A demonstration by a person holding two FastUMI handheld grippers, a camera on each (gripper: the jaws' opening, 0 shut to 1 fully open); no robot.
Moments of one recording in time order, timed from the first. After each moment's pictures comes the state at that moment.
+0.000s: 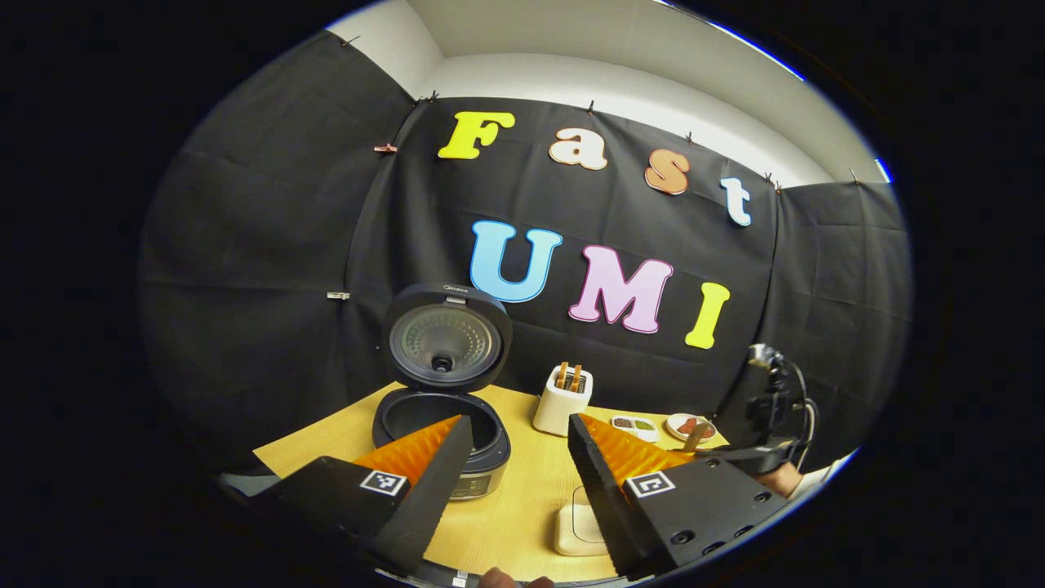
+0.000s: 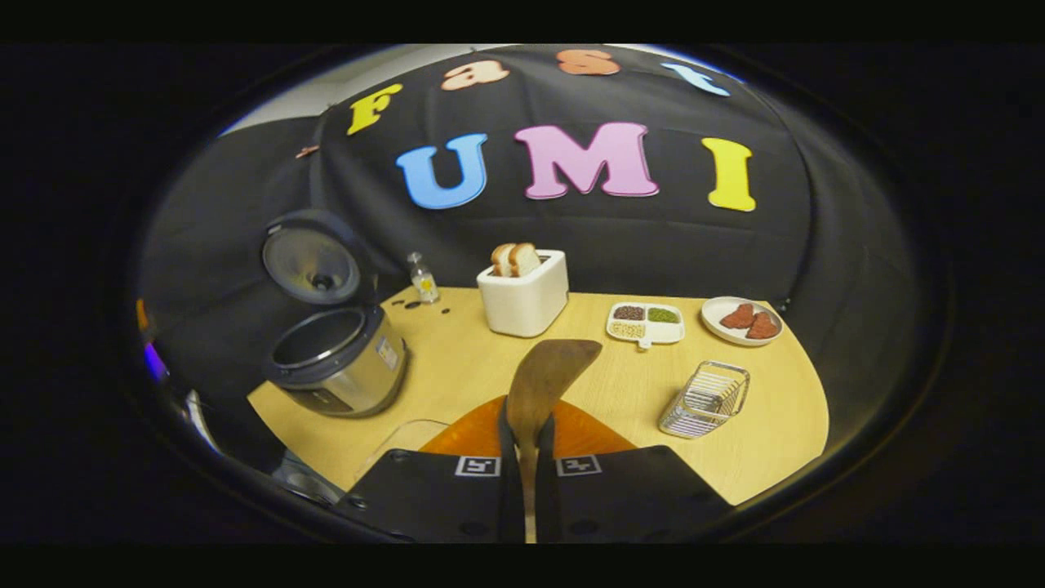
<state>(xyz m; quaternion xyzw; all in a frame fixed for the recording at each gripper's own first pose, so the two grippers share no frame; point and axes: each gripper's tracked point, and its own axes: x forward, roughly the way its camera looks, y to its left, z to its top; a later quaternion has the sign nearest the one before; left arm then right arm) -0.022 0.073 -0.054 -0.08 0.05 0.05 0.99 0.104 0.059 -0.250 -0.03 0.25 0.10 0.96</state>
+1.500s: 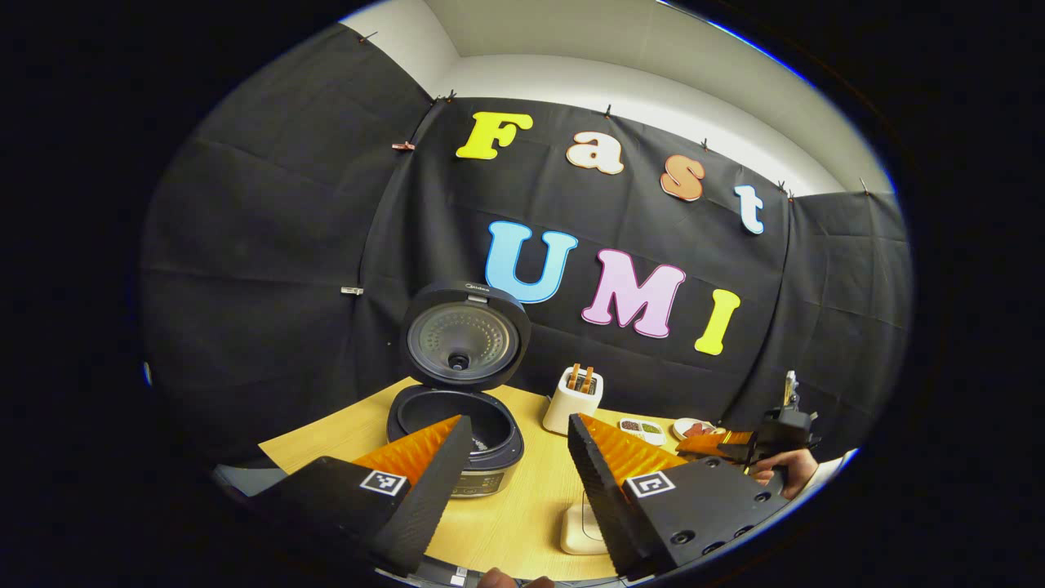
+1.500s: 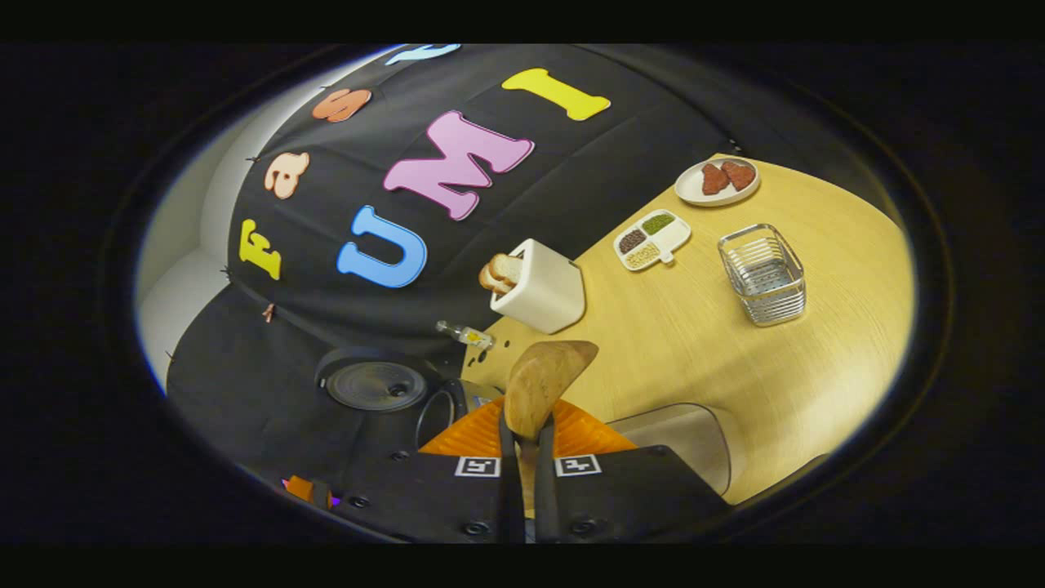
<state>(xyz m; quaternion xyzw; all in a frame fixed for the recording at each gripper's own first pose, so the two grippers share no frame) -0.031 0.094 -0.061 -0.10 0.05 0.07 0.99 0.104 0.085 -0.188 0.41 0.26 0.07 0.87</state>
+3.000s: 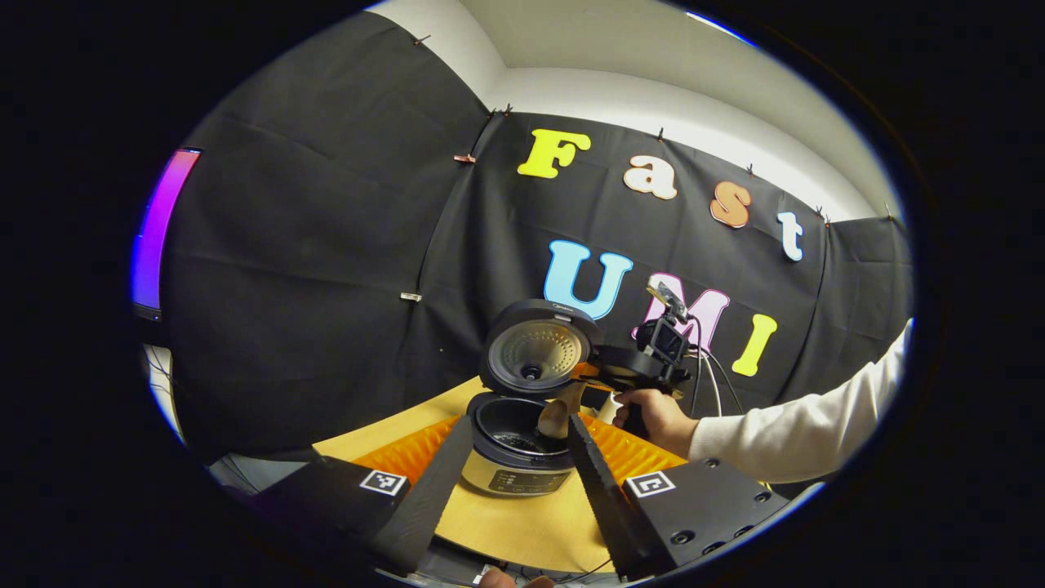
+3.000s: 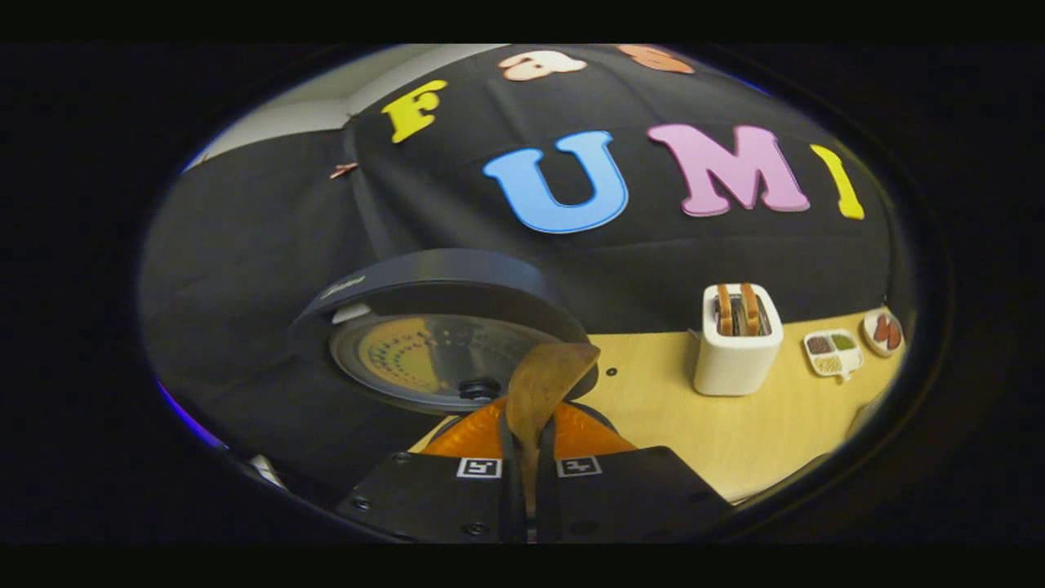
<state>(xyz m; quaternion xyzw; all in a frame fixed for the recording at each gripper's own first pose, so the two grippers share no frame) -0.098 0.182 -0.062 -0.13 0.03 0.14 0.98 0.236 0.402 -0.177 0.05 0.18 0.20 0.96</state>
